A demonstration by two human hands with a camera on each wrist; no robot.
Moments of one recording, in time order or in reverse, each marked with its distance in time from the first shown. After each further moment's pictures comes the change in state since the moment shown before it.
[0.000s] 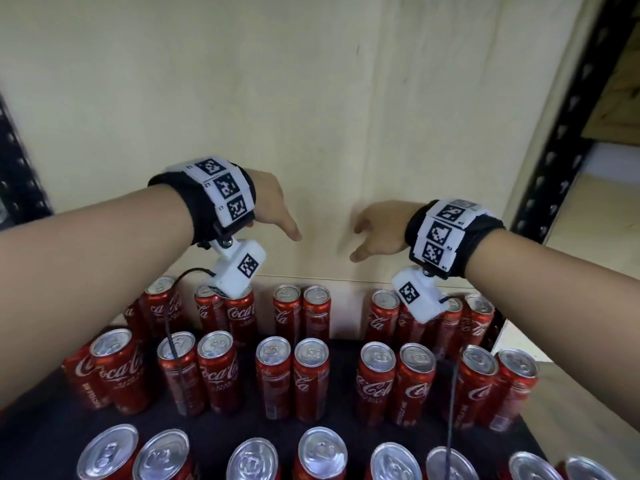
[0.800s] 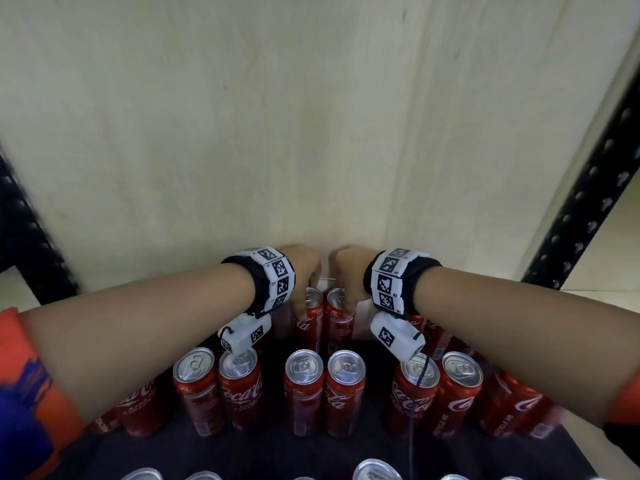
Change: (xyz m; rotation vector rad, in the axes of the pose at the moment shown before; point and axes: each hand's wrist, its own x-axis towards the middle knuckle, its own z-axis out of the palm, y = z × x) left_hand 0.066 -0.015 0.120 0.257 -0.195 0.351; right_hand 0.087 -0.070 0.083 -0.117 -0.180 -0.088
